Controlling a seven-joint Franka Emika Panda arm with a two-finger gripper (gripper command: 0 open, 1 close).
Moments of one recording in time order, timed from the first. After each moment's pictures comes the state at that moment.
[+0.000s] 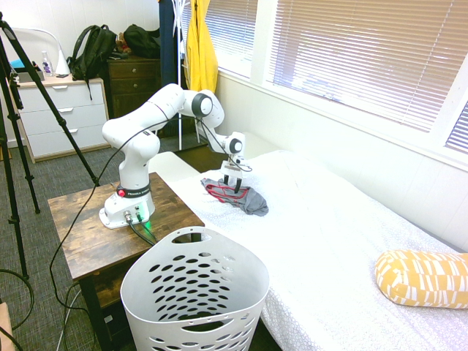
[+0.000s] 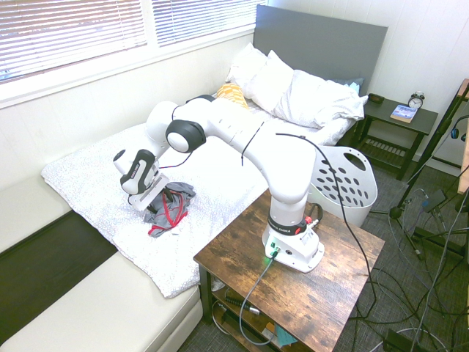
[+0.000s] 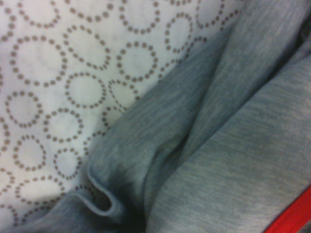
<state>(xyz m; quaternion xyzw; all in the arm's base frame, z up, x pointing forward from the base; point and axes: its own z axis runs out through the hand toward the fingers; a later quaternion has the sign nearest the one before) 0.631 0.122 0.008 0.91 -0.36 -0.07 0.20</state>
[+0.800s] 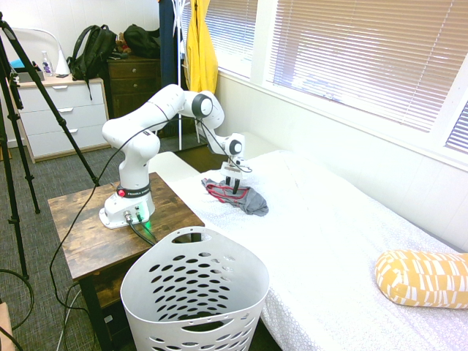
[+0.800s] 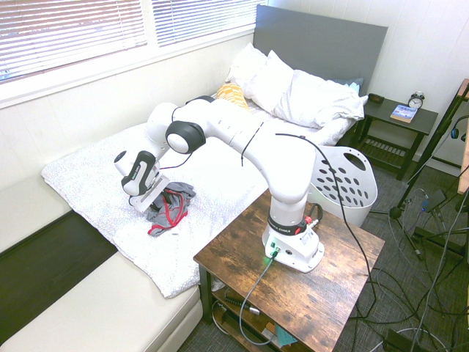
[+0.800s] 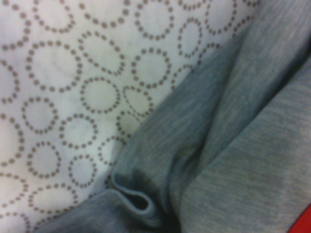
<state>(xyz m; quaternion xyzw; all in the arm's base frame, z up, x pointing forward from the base) 0.633 0.125 0.008 0.91 -0.36 -0.07 0.19</state>
